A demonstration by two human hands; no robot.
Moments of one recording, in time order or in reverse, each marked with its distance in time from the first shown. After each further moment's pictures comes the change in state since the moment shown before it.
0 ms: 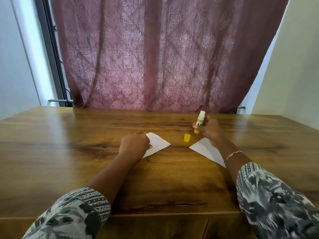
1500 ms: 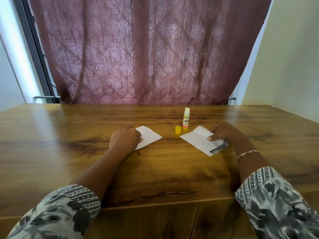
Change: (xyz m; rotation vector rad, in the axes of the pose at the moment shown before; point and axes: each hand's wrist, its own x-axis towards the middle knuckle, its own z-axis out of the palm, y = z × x) left_hand -0.003 0.000 0.001 -0.029 0.041 0.002; right_hand -0.030 -0.004 -0.066 -0.814 -0.095 0.270
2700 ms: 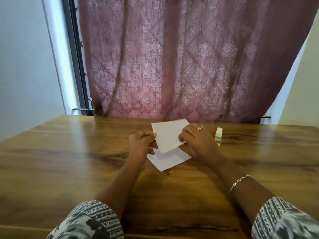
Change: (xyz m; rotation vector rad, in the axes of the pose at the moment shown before) left_hand -0.005 -0.025 -0.022 -1.416 0.328 -0.353; right_hand -0.027 -0.132 0.078 -0.350 0.760 -1.299
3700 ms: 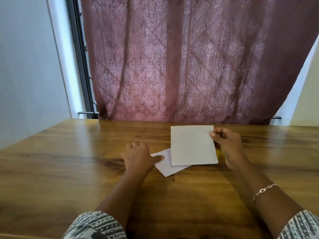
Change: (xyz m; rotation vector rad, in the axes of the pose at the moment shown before) left_hand 0.009 -0.018 -0.010 1.317 -0.046 -0.064; right_hand -0.019 0.024 -0.005 1.058 0.196 1.238
